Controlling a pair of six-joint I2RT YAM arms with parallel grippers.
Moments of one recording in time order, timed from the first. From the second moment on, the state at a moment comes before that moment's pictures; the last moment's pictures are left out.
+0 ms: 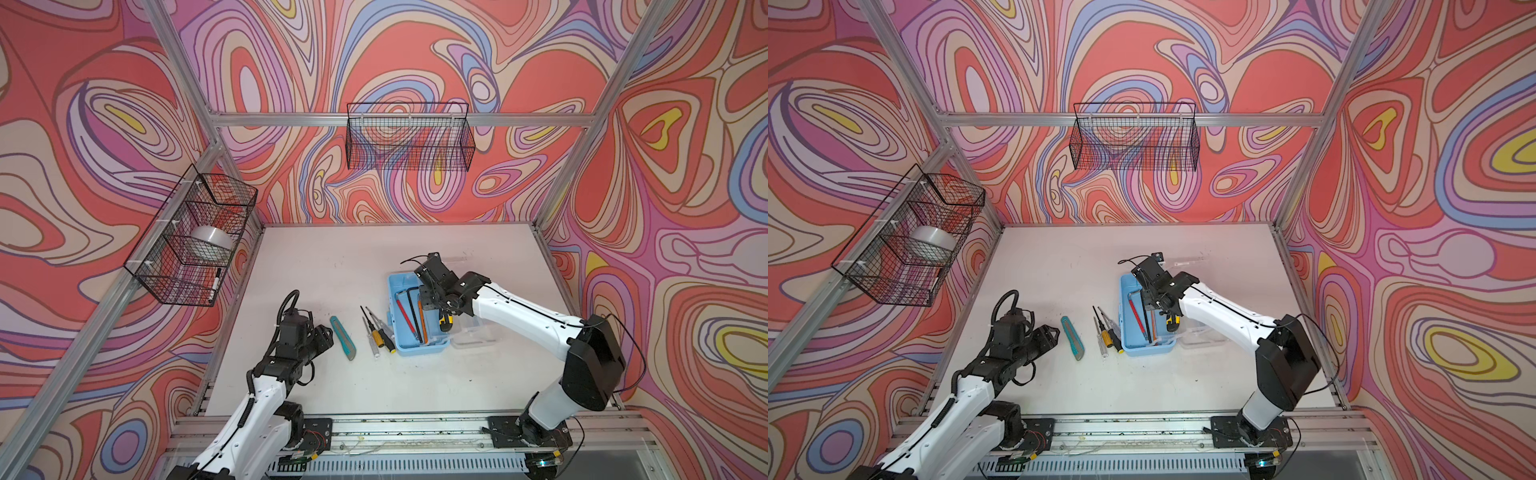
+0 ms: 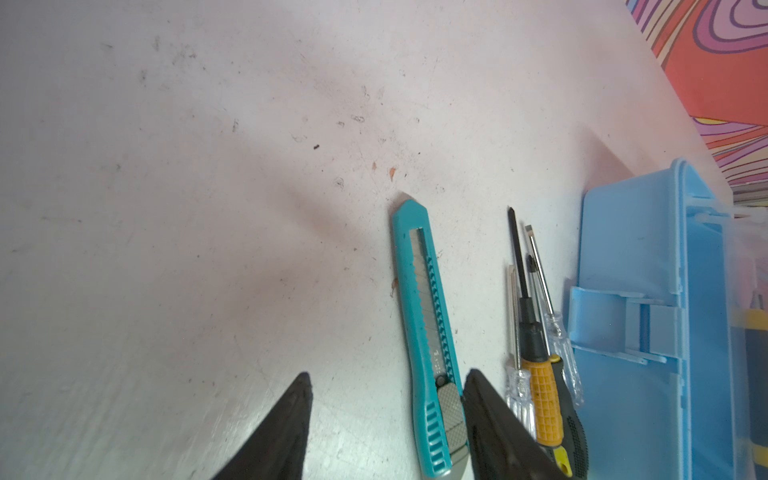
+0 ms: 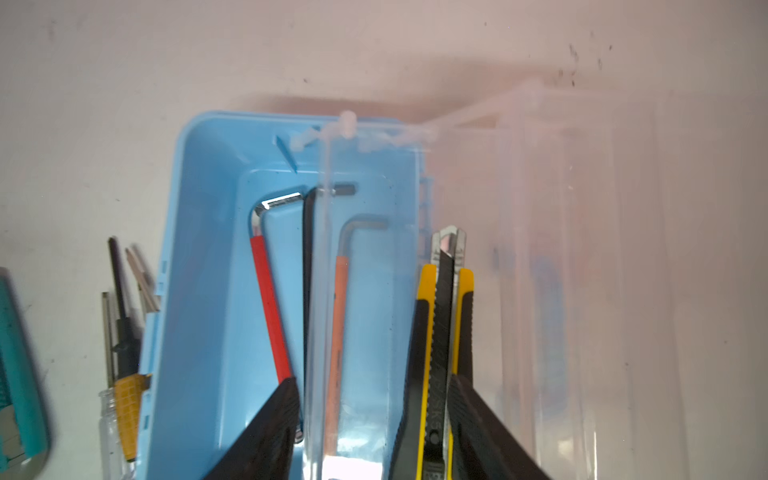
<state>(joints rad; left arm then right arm) -0.14 0.79 0.31 -0.33 0.09 -0.73 0.77 1.62 1.34 -0.74 0.36 0.51</state>
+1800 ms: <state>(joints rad) 0.06 0.54 0.25 -0.45 0.23 -0.79 1.10 2.41 2.00 -0.73 0.11 0.38</state>
